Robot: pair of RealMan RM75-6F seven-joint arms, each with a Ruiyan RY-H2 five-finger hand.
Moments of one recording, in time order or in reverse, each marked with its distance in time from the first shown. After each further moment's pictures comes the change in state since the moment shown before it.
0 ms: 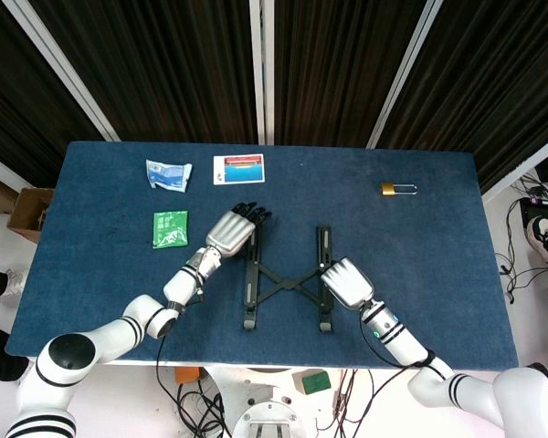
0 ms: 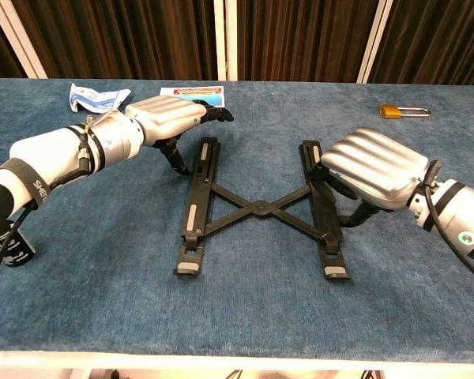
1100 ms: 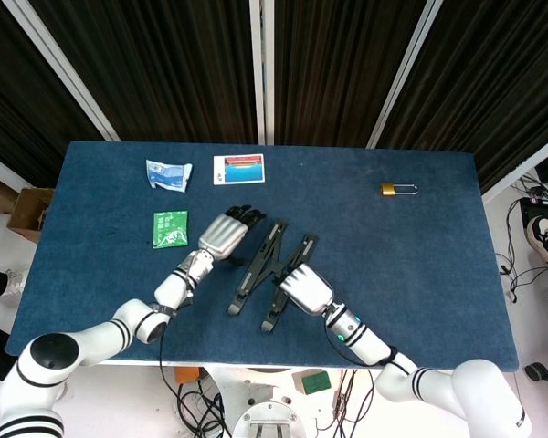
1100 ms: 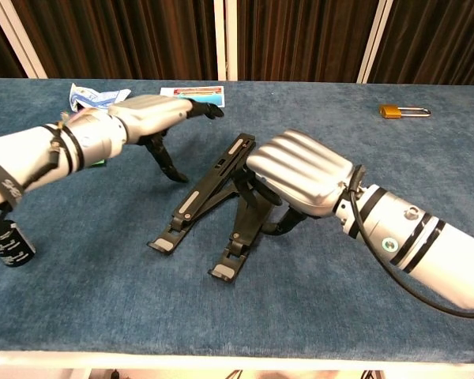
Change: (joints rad) left arm 0.059 0.109 0.016 -0.162 -0.032 0.059 -0.041; right arm 0.114 -0.121 0.011 0.027 -0.033 -0.001 0.076
